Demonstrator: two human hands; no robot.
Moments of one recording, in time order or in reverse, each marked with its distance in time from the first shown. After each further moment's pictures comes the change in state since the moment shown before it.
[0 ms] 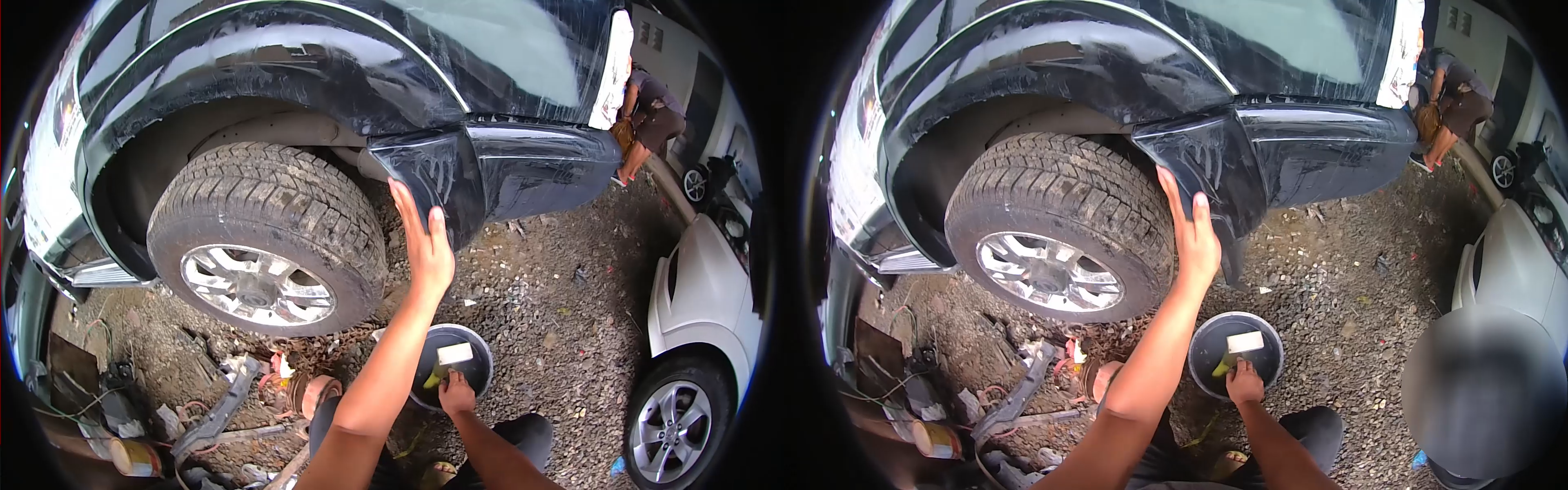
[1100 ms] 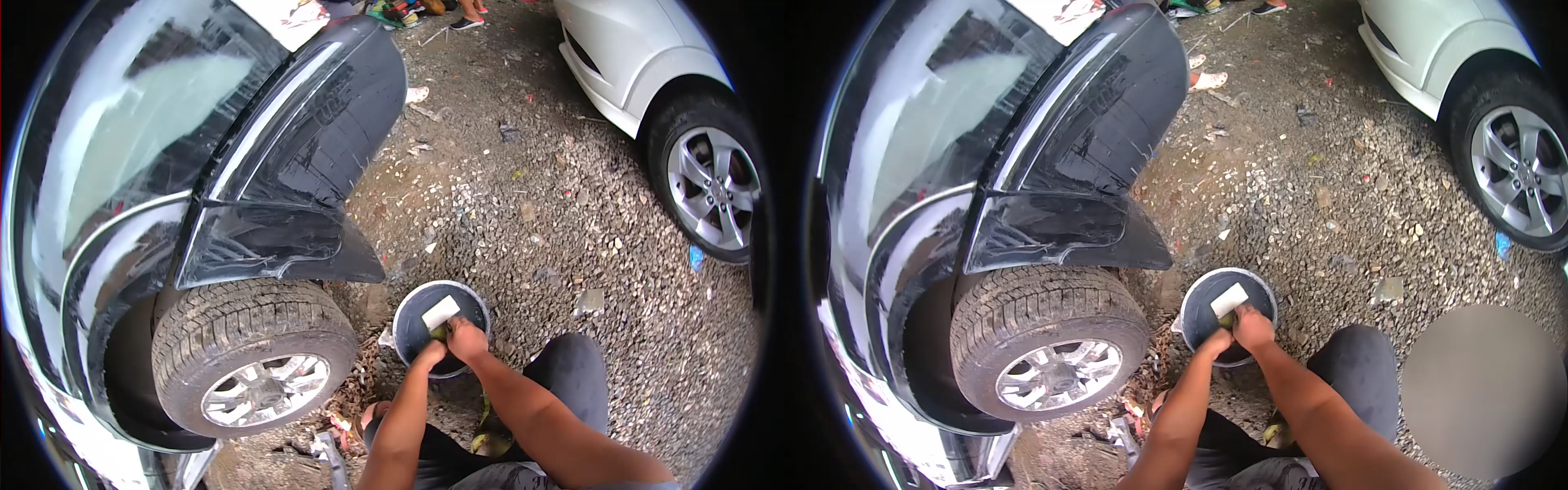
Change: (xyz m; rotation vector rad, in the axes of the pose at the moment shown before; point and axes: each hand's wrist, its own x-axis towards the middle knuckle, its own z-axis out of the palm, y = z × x) left_hand -0.391 -0.259 -0.039 0.510 -1.652 -1.070; right_hand 0.013 0.011 0.000 0.438 0.265 0.276
